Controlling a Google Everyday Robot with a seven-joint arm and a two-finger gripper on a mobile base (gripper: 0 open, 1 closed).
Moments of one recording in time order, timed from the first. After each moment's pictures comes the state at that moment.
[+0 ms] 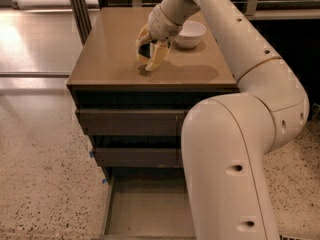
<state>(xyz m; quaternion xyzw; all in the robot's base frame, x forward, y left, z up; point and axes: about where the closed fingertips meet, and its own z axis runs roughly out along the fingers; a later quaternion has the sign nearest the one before) 0.741 0.035 0.868 -0.83 0.46 0.10 0.29</state>
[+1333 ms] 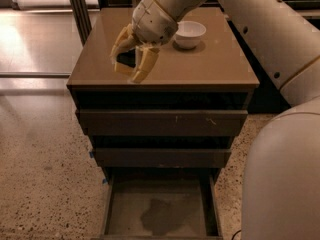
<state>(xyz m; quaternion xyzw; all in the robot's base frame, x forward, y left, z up) 0.571 0.074 0.939 -0.85 0.38 0.25 0.28</state>
